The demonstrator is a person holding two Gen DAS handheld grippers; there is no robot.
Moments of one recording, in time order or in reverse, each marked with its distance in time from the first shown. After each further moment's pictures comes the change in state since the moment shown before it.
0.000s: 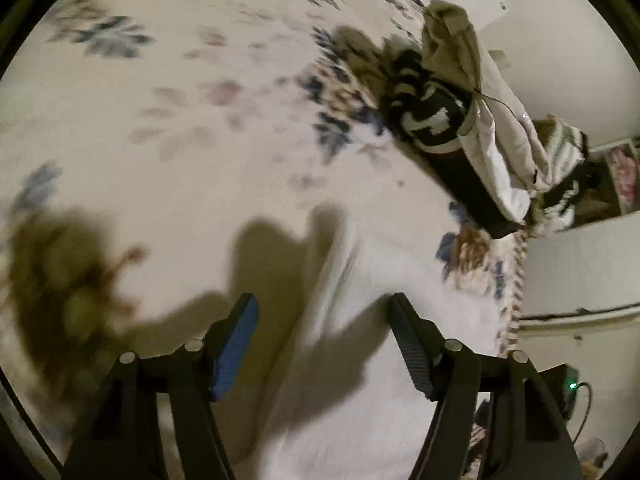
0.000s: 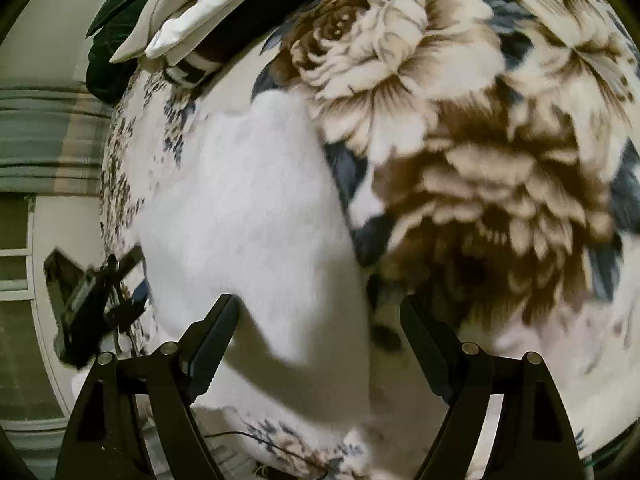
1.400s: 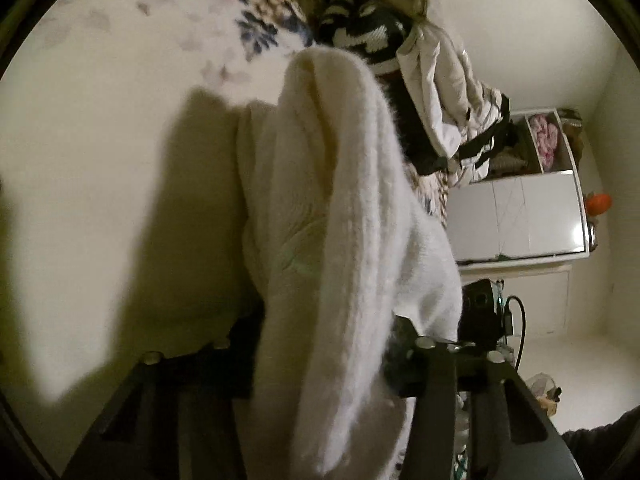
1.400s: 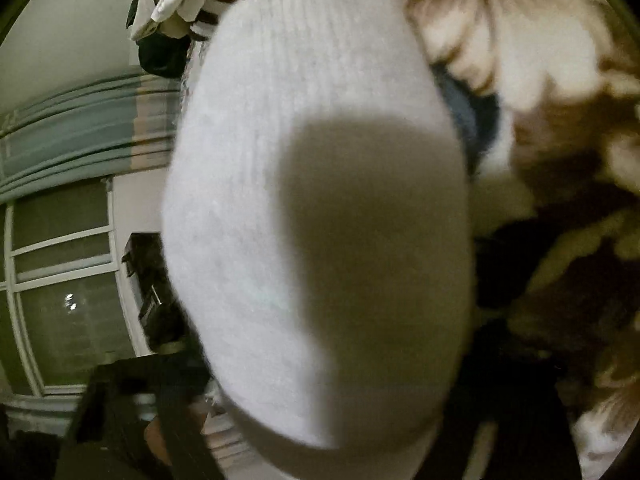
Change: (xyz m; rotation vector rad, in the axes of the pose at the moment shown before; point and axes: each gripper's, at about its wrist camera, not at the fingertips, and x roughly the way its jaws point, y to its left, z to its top) left arm 0.030 -0.005 -0.034 0.053 0.167 -0.358; right arm 0.089 -0.002 0.037 0.008 0.185 0.390
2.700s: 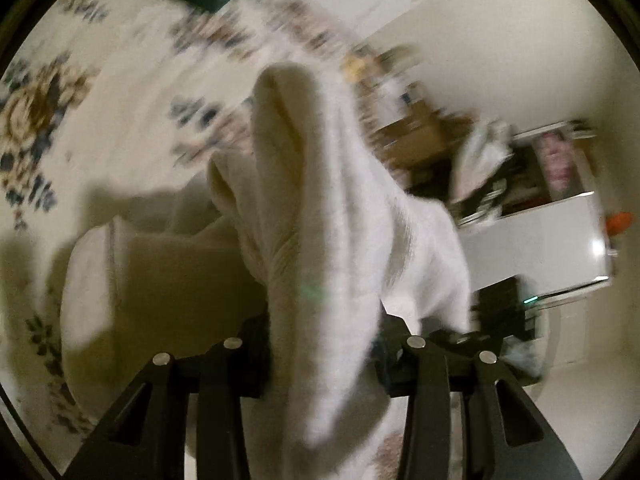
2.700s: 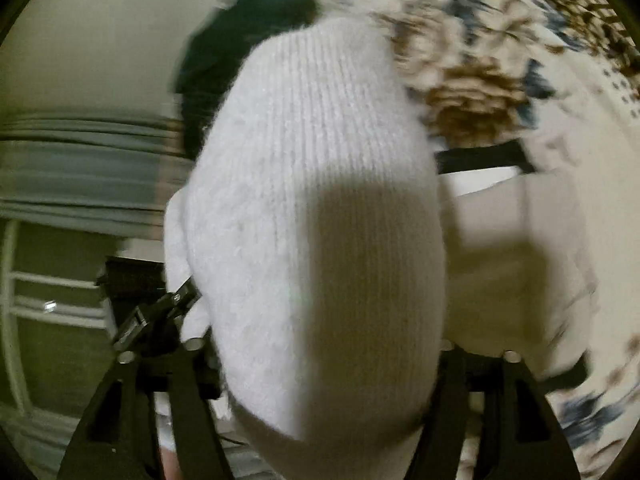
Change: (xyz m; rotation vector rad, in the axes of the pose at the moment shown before) left arm 0.085 -0.183 0.349 0.082 -0.054 0.157; right arm -0.167 0.215 0.372 -0.132 -0.180 -0.140
